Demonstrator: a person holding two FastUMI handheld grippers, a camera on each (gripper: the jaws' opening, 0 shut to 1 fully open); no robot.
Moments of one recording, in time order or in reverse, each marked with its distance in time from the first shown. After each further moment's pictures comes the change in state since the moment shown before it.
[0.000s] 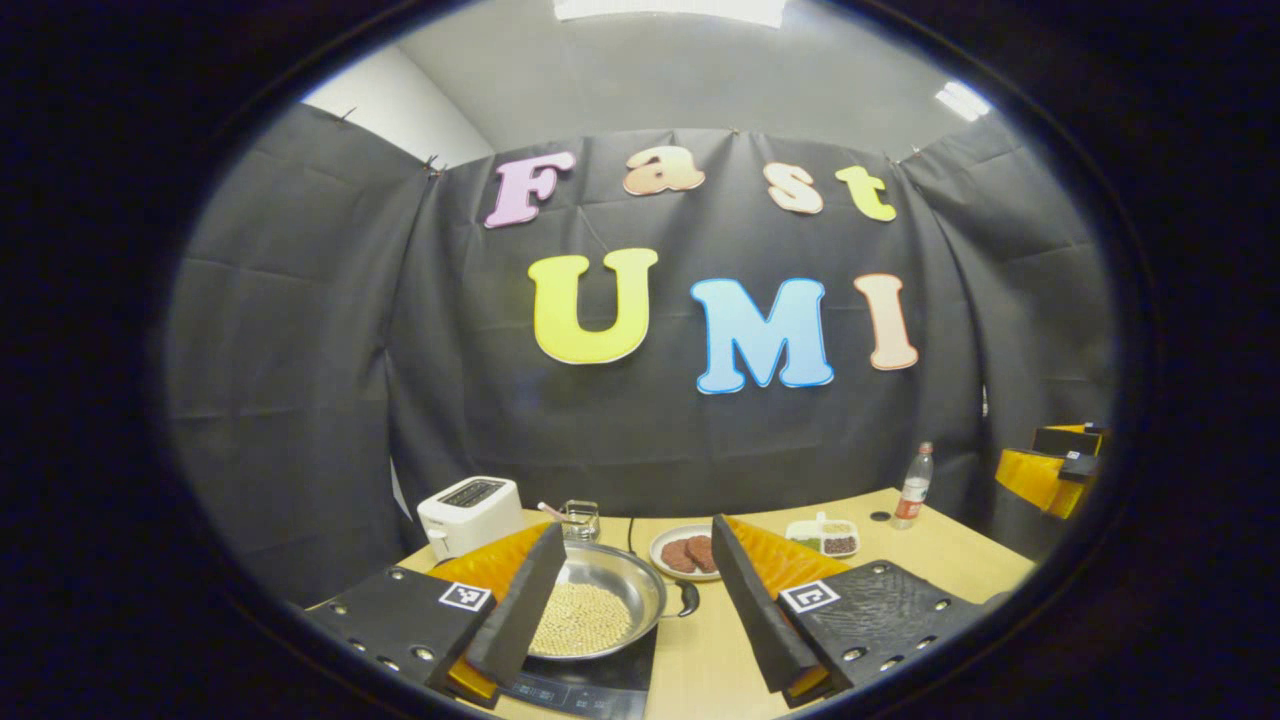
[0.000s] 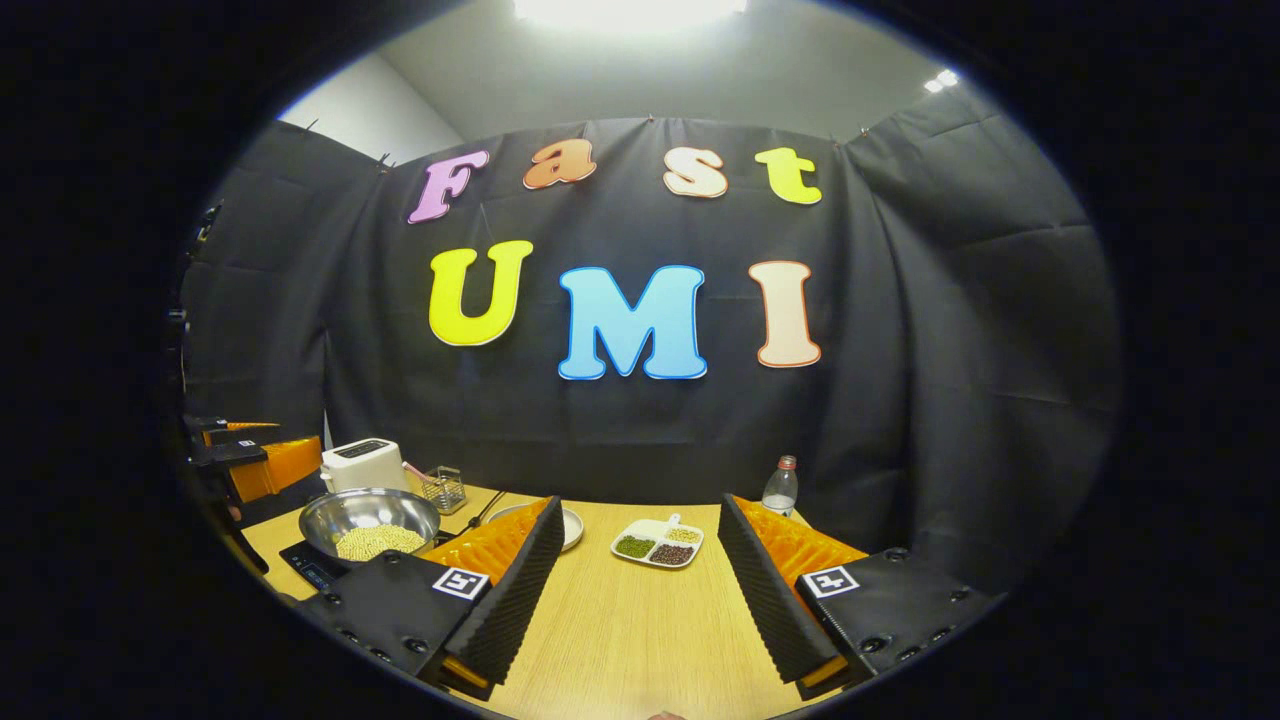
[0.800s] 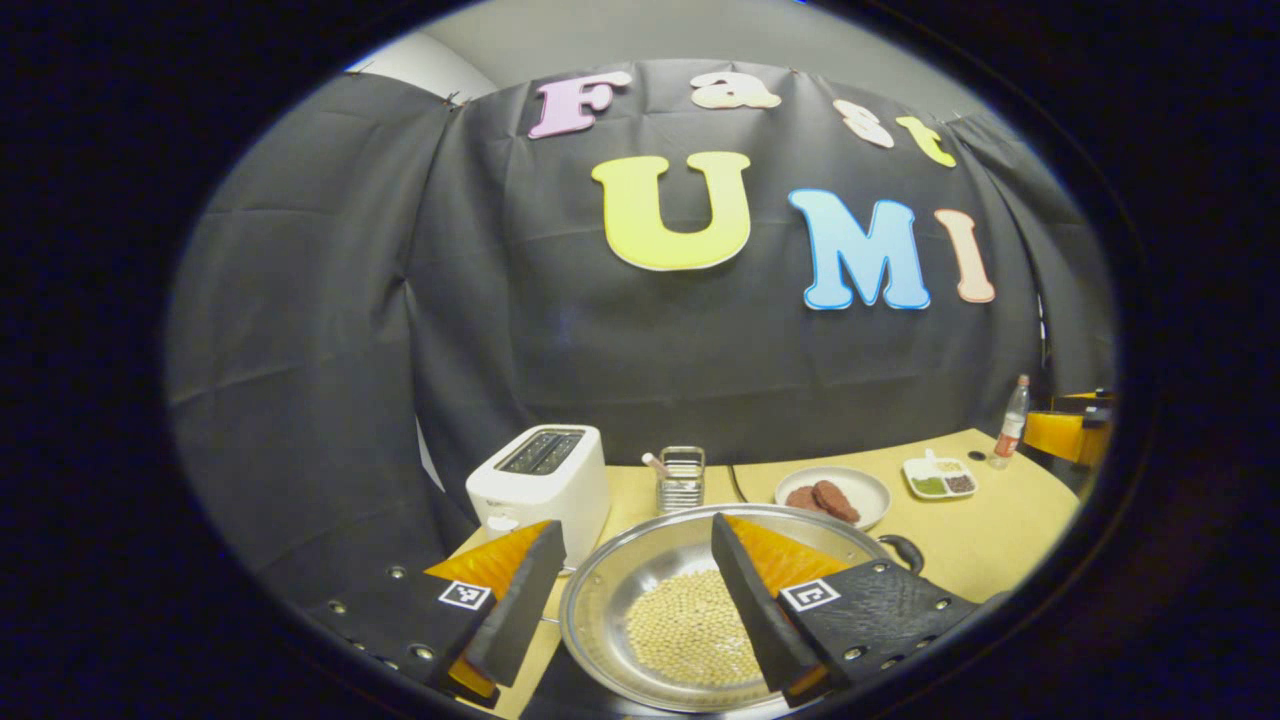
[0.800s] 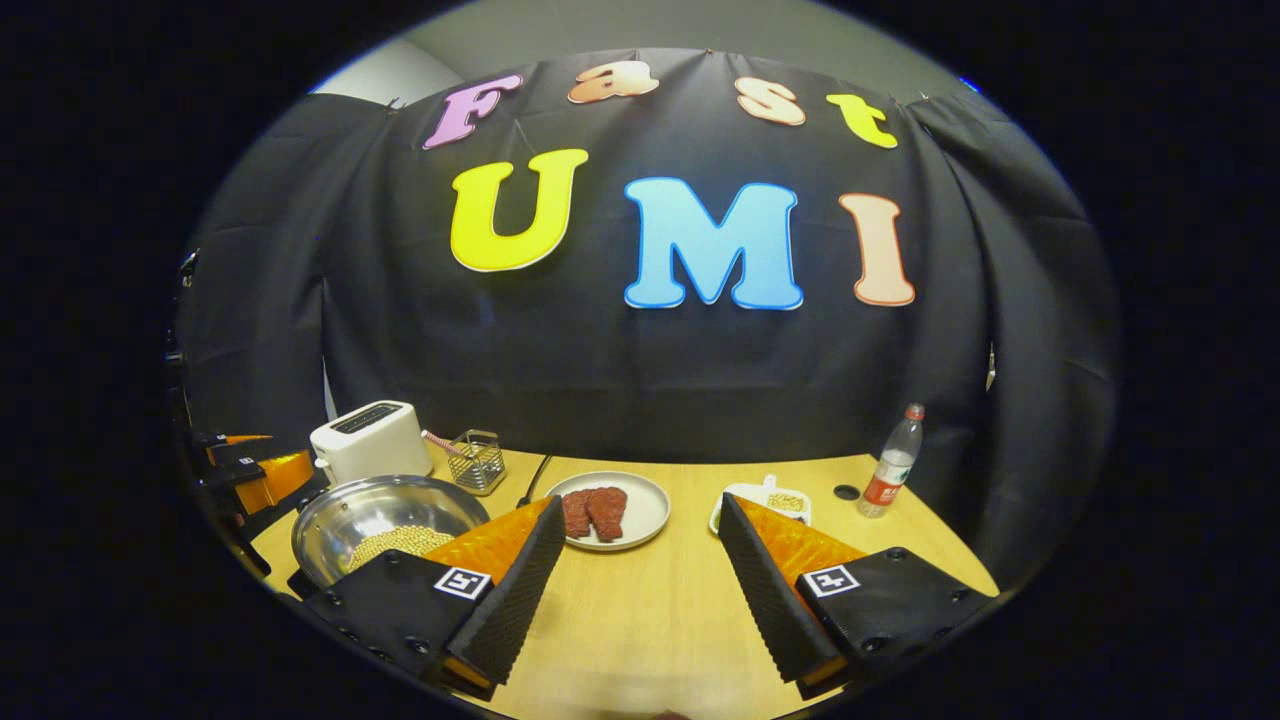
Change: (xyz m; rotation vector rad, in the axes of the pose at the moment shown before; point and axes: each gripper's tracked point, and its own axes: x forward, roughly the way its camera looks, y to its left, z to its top) left arm 0.141 0.189 -0.114 0.008 0.191 0.048; right arm 0.131 0.143 -0.055 -0.028 0.173 0.029
